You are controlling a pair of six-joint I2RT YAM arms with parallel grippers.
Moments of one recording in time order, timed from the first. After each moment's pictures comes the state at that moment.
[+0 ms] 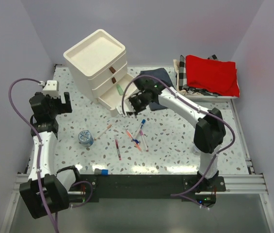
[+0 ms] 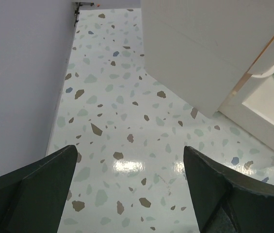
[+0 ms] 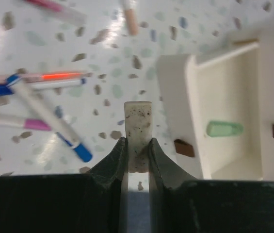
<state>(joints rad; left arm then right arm) 0.31 1.01 0.74 -0.10 0.20 0.15 0.72 1.91 1.72 -0.89 -0.51 -1.43</state>
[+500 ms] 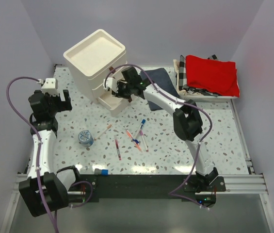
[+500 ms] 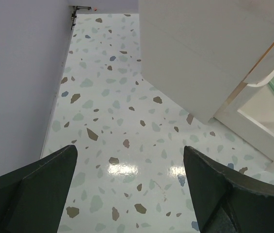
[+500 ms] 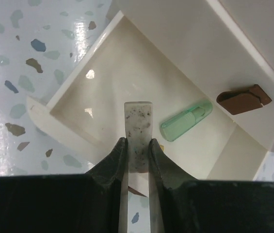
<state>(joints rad) 0.31 1.03 0.76 -0.07 0.21 0.11 0.70 2.29 2.05 -0.48 -0.32 -0.78</state>
